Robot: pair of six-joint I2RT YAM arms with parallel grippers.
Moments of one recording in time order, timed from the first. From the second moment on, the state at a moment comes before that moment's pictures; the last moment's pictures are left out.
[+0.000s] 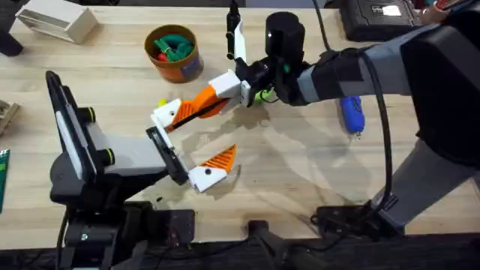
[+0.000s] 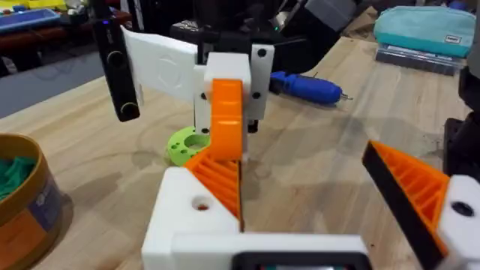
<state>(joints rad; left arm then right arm) -0.01 0.01 0.01 -0.10 1.00 0.05 0.54 1.97 0.97 0.81 -1.55 1.29</state>
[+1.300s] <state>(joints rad) -0.01 0.01 0.01 -0.10 1.01 0.05 0.18 1.54 1.29 -0.75 -1.10 0.31</state>
